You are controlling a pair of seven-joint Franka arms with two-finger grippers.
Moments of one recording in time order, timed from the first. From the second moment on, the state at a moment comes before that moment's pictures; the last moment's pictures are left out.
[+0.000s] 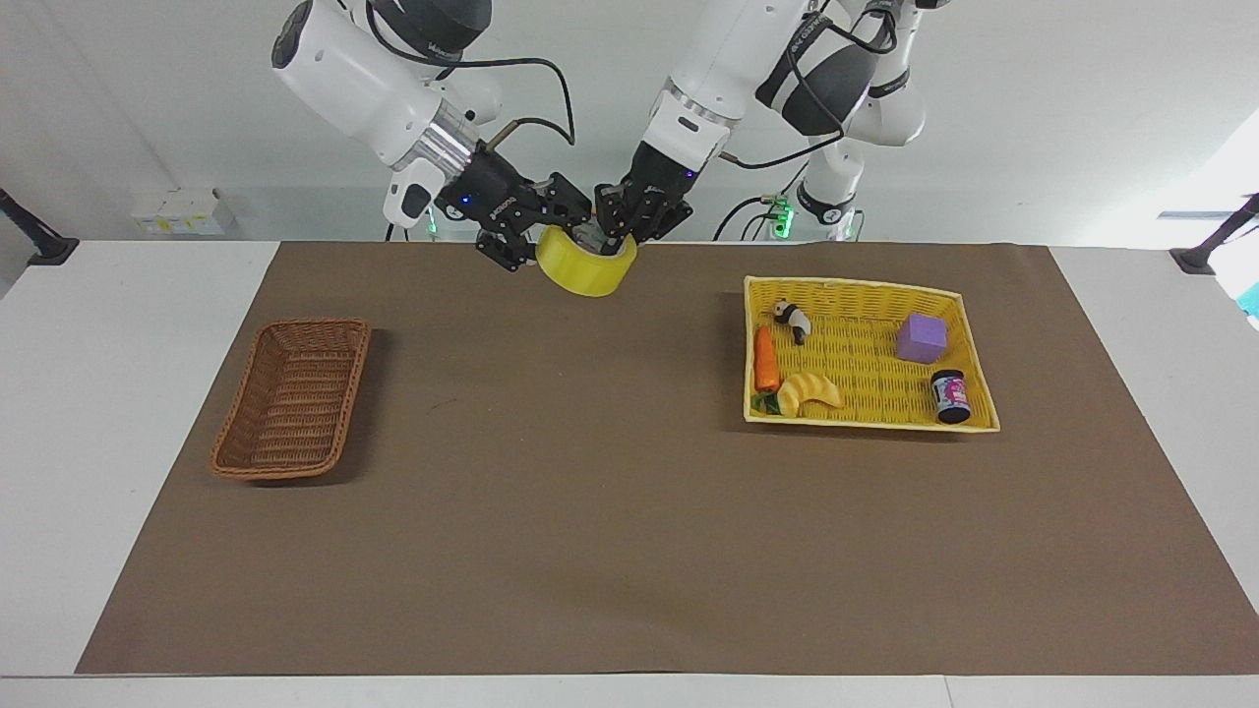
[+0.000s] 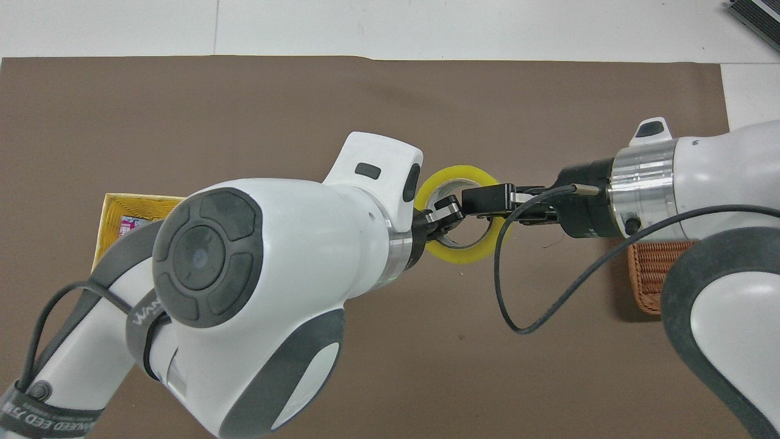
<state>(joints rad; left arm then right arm) -0.49 0.09 -0.24 -1.59 -0.27 2.09 -1.00 0.24 -0.06 -0.01 -1.80 0.72 1.90 0.10</state>
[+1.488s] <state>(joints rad) -0.12 -0.02 -0.17 -1.59 -0.23 1.77 -0.45 -0.23 0.00 -0.04 -1.79 0.58 1.66 -0.07</state>
